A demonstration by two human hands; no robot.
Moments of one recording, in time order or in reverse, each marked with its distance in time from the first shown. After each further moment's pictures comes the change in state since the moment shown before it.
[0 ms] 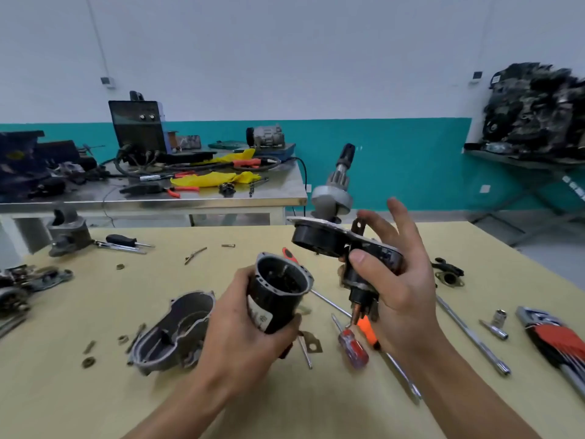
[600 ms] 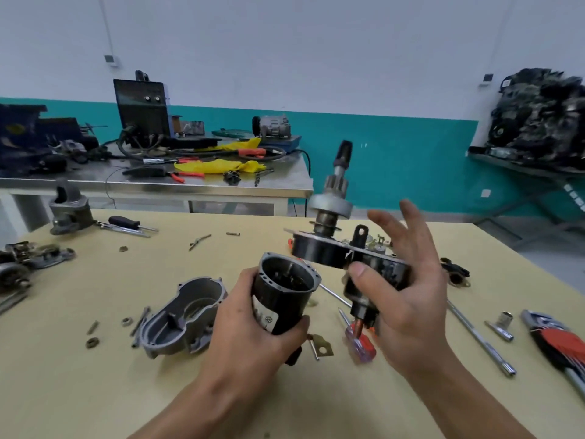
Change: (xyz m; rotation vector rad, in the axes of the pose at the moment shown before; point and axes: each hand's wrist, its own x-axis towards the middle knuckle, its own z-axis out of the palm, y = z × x) left_hand -0.016 0.000 -0.002 -0.118 0.025 -0.072; right_hand -0.017 -0.004 0.017 -0.218 -0.019 -0.177
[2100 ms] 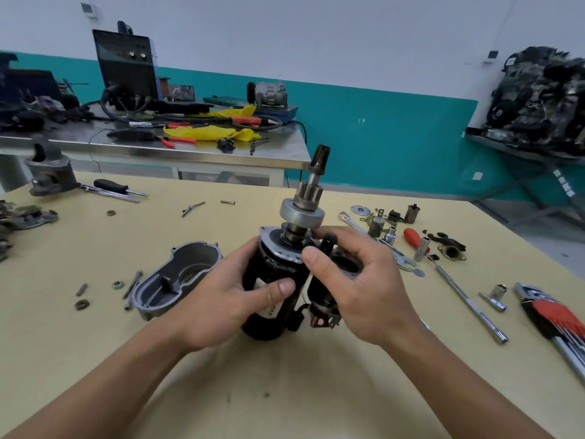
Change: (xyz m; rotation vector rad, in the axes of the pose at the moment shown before) left_hand 0.018 -0.010 -0.032 -0.306 -0.501 -0.024; right_hand -0.014 0.022 0.013 -0.316 -0.340 0.169
